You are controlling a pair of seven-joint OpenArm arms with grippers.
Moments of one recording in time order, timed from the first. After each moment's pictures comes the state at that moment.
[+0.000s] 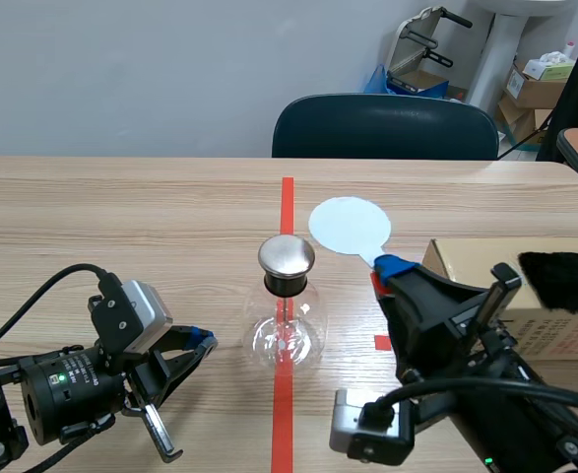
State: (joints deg) left arm -9.1 -40.7 63.1 69.8 -21.7 -3.3 -28.6; right arm -27.9 22.9 -19.3 91.7 -82.7 -36.4 9.8
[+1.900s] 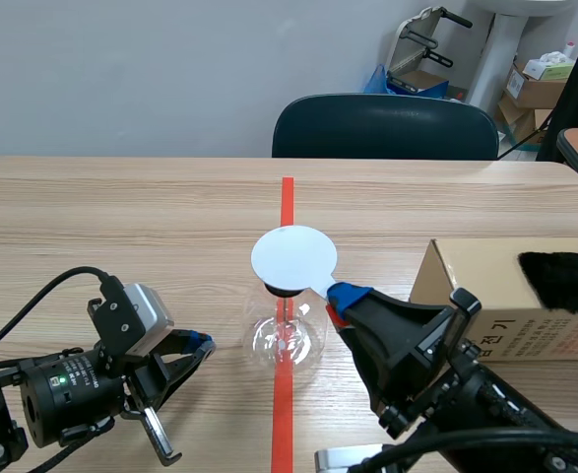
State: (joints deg) left arm -9.0 -40.7 63.1 69.8 -21.7 -3.3 -27.3; right arm -27.9 22.9 -19.3 91.7 -82.8 -35.3 20.9
